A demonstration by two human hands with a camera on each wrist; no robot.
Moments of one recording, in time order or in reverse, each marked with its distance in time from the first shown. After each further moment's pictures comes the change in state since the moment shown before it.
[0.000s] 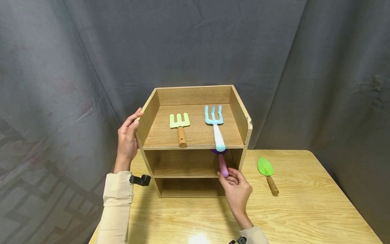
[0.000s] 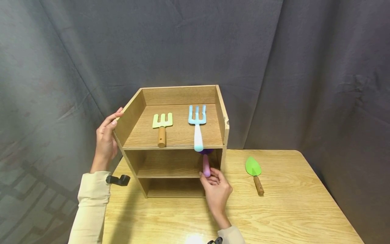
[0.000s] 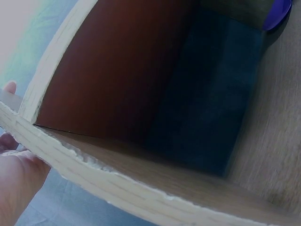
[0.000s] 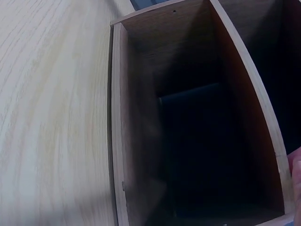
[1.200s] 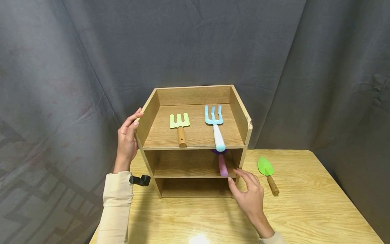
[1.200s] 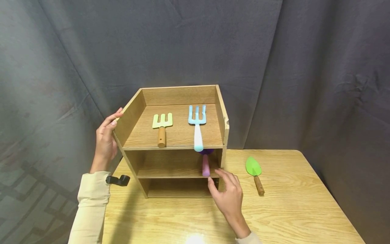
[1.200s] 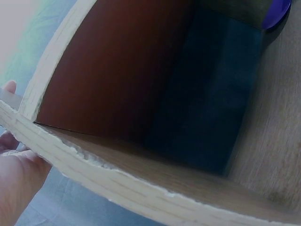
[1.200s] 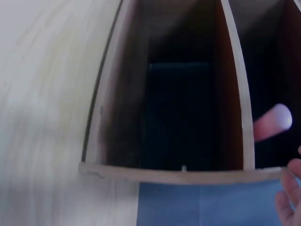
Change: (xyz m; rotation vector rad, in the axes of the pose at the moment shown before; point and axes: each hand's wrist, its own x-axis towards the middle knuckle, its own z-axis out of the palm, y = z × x) left_hand 0.001 -0.001 -0.001 0.013 -0.008 -0.015; right_hand 0.017 -0.013 -0.047 -0.379 -0.216 -0.329
